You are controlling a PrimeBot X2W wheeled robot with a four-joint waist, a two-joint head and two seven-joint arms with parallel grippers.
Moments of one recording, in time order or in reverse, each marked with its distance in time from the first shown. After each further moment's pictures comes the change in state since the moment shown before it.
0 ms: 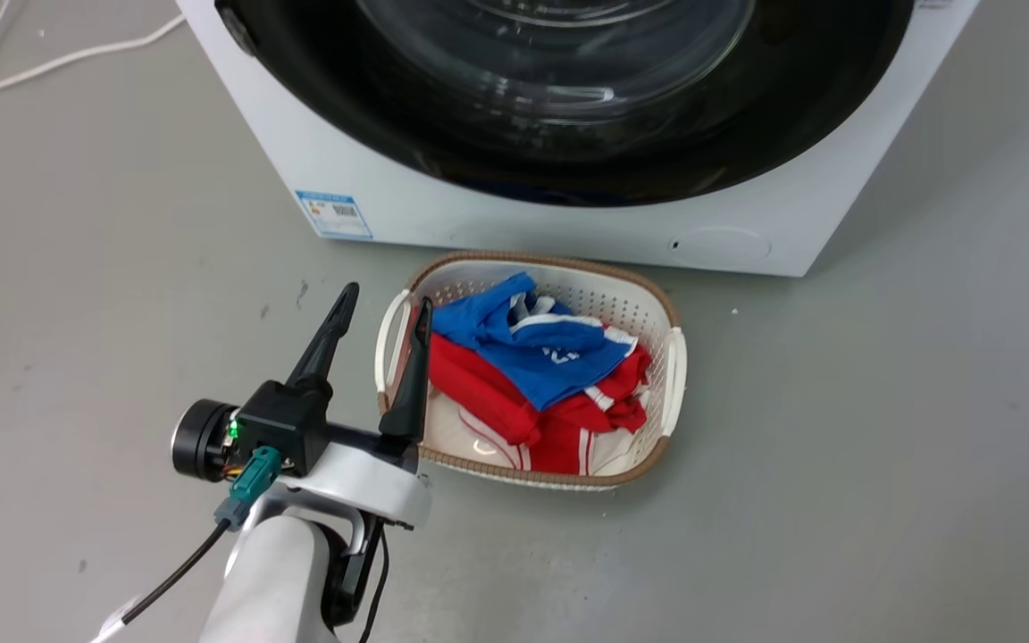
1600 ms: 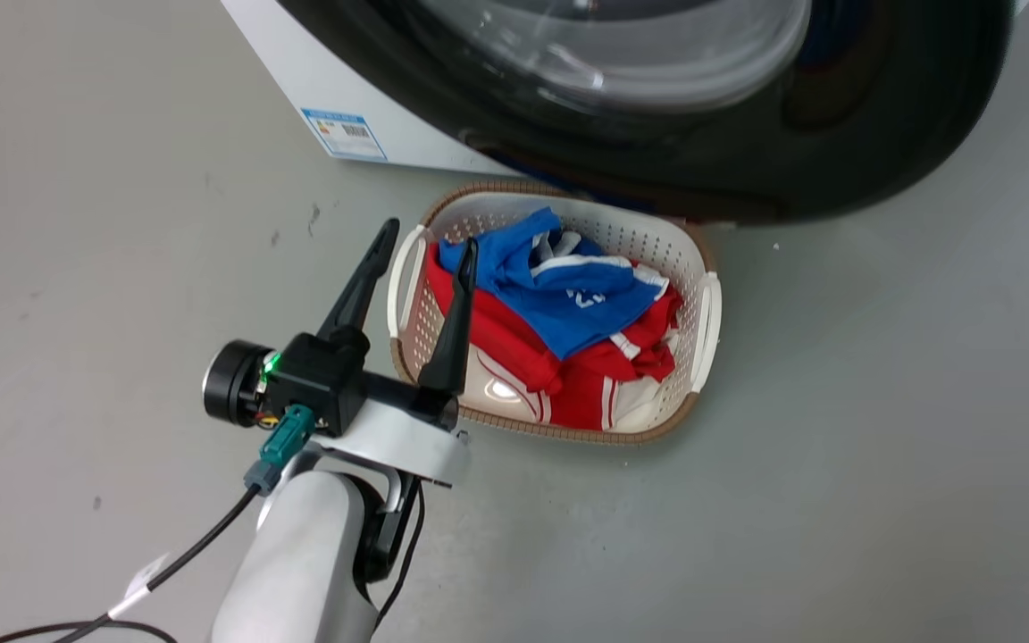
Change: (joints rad) left arm -0.100 -0.009 -0.080 -0.032 -0.027 0.037 0.000; right arm -0.215 0.106 0.240 0.070 -0.242 0.000 0.385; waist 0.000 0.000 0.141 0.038
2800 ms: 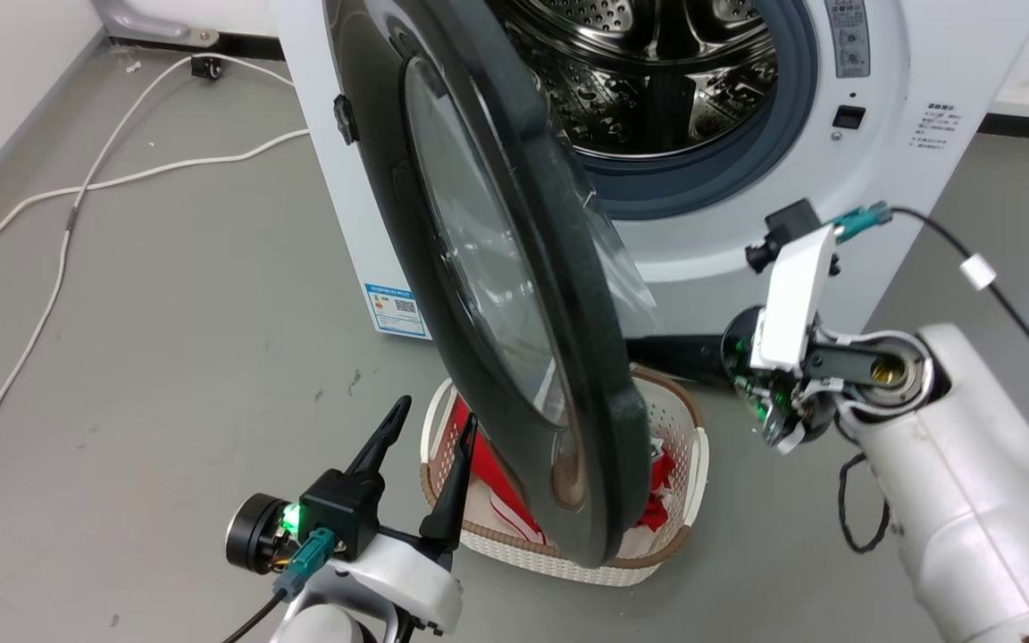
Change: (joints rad) left arm 0.223 0.007 -0.003 0.101 0.019 -0.047 0.000; right arm 0.756 0.192 -0.078 -0.448 0.199 0.000 0.072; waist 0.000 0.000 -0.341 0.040
